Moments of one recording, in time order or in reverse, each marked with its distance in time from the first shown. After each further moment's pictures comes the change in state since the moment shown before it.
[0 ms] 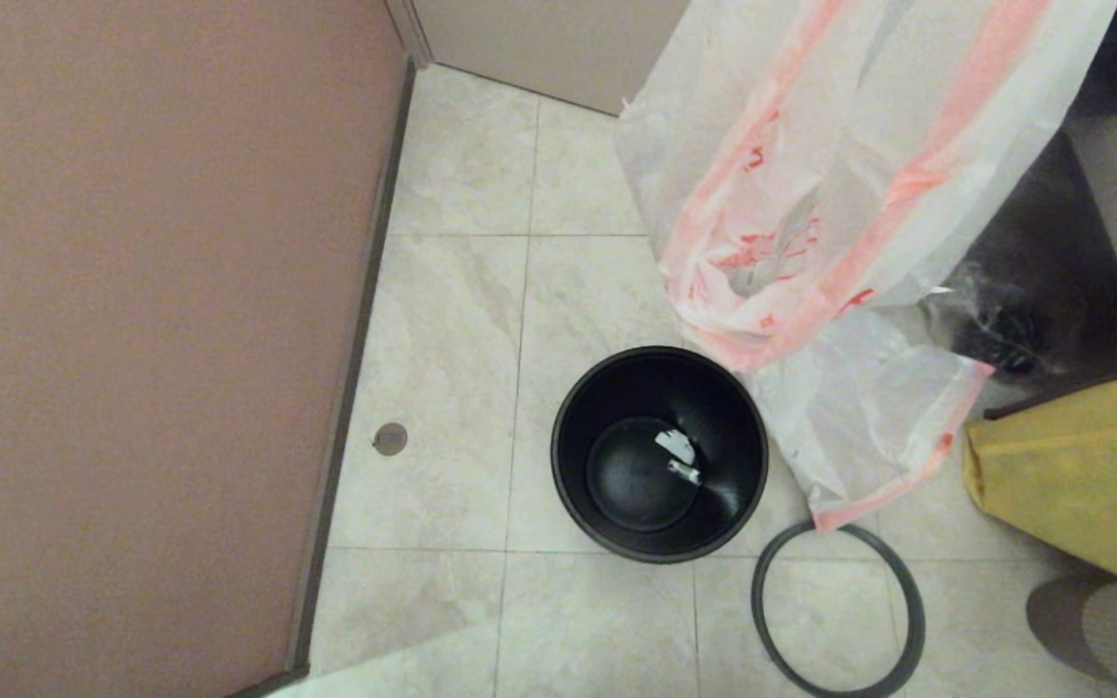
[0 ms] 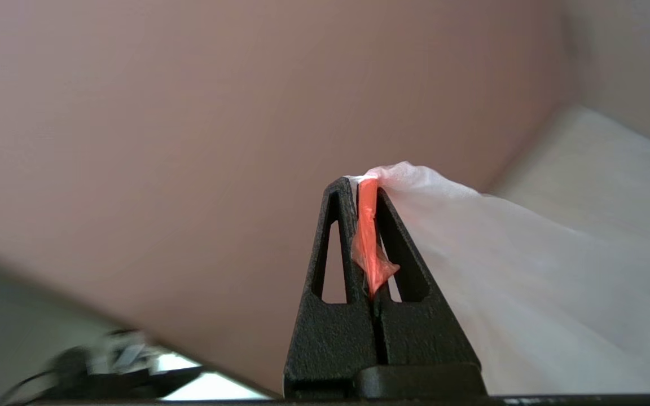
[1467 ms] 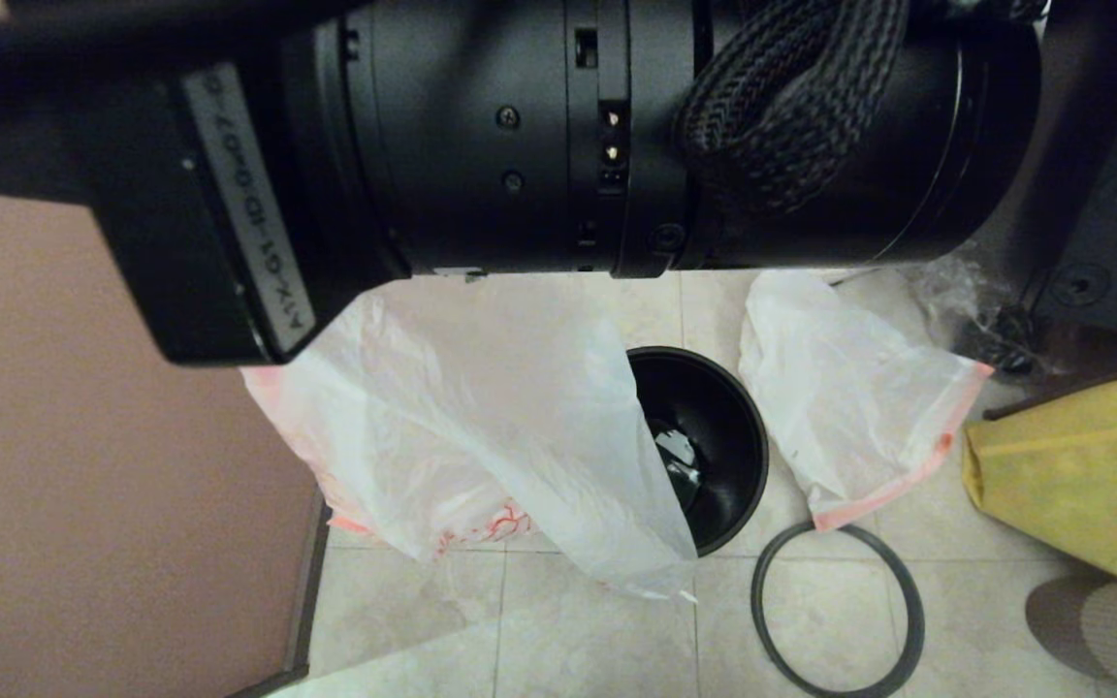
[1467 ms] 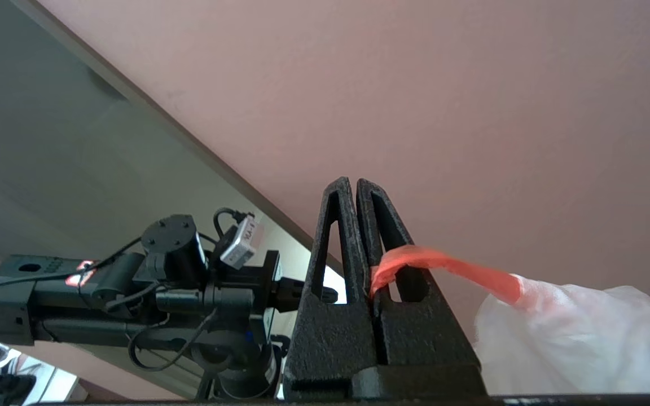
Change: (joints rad) left arm 0.000 0.000 0.003 -0.073 0.000 0.000; right arm -0.056 0.542 0.001 -0.261 0.624 0.089
